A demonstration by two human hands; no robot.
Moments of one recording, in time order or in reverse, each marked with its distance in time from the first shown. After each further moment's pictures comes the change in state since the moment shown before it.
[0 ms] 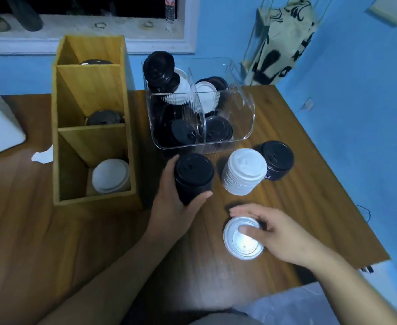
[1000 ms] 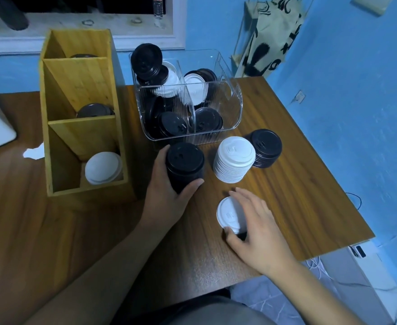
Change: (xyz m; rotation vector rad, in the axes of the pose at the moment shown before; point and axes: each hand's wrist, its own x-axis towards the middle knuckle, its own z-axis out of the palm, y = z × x) left_hand 0.001 -0.002 0.002 0.024 0.046 0.079; right_hand -0.026 0.015 0.057 -0.444 0.423 -0.126
